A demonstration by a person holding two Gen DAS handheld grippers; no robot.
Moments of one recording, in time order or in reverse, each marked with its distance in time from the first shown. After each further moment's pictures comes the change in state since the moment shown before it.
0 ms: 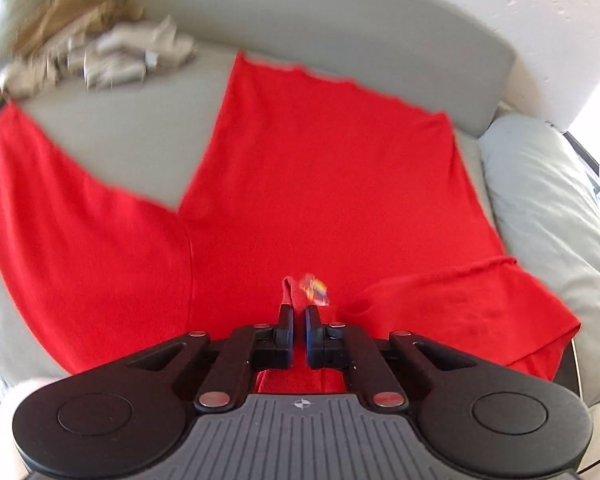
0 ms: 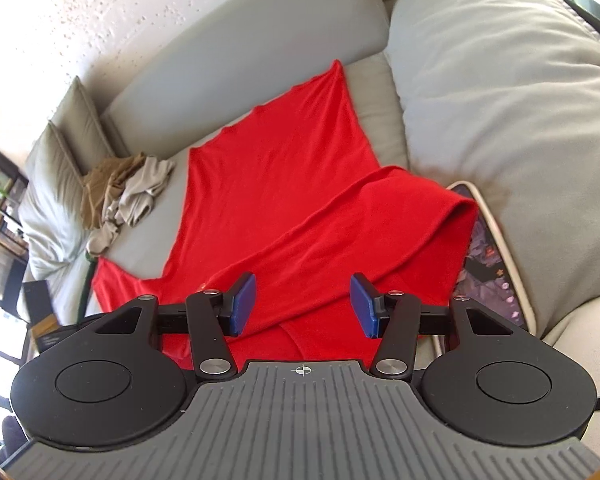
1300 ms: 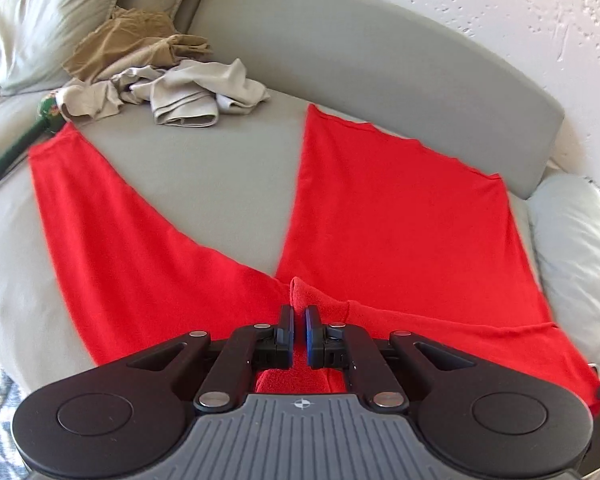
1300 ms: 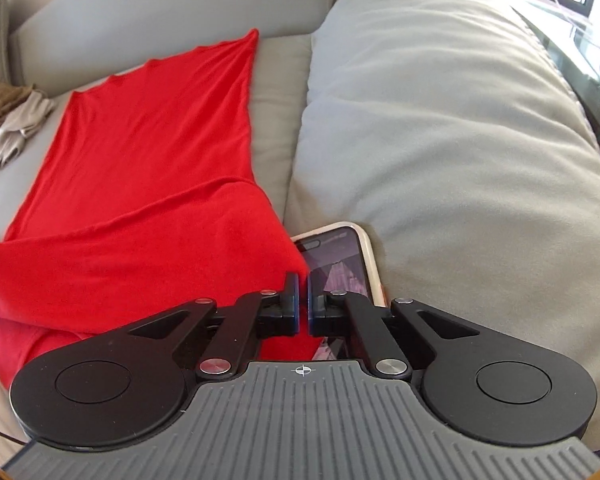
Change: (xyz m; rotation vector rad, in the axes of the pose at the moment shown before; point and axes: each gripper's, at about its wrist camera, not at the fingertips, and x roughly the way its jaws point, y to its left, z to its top) left arm 0.015 0.053 0.031 -0.106 -0.022 0.131; right arm 0.075 -0.034 0.040 -0.208 0.078 -0.354
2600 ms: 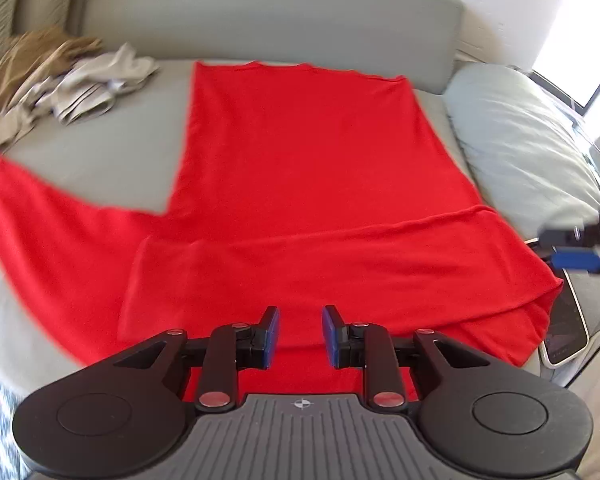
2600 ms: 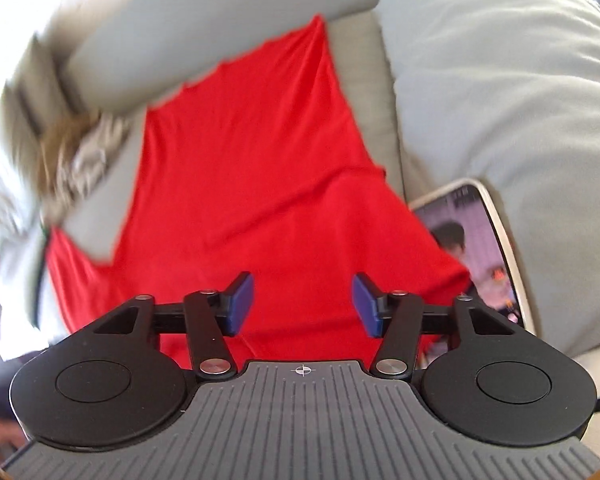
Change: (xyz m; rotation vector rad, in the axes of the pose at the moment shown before) left arm -0.008 -0.088 -0.037 0.298 0.126 -0.167; right arm -0.021 0.028 0.018 0.216 0.060 0.296
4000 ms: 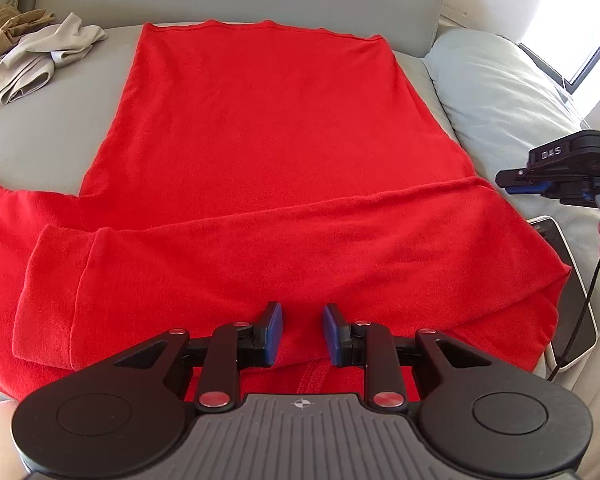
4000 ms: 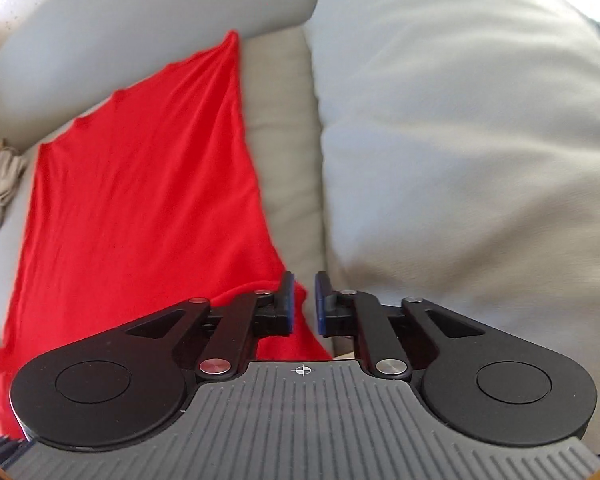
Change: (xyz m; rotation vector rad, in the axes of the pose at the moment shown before) left arm 0.048 -0.008 -0.004 -0.022 0.073 -0.062; right arm 0.088 -0.015 0.054 -0.068 -0.049 -0.247
